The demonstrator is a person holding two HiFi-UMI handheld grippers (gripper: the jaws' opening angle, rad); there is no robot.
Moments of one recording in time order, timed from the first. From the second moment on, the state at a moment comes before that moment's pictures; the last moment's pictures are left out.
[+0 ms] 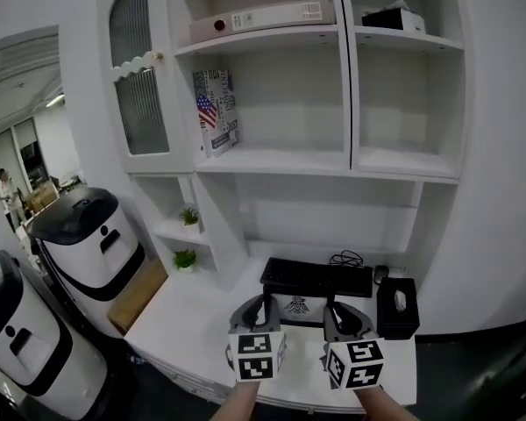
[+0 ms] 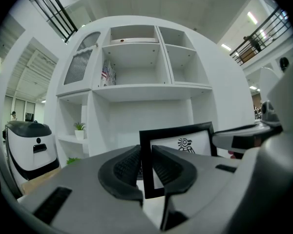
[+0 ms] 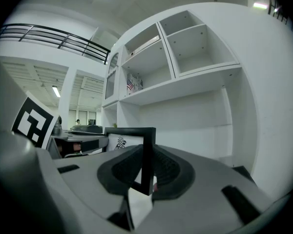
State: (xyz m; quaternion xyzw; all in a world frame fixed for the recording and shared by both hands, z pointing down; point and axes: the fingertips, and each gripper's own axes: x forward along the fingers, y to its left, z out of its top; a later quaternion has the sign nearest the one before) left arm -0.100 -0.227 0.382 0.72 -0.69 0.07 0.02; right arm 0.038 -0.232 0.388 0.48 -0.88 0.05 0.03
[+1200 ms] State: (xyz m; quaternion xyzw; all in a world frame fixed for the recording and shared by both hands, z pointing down) left arm -0.227 -0.340 0.151 0.79 -0.61 -0.01 -0.10; right arm -0.091 -0.323 0.164 0.57 -0.82 -0.06 -0.07
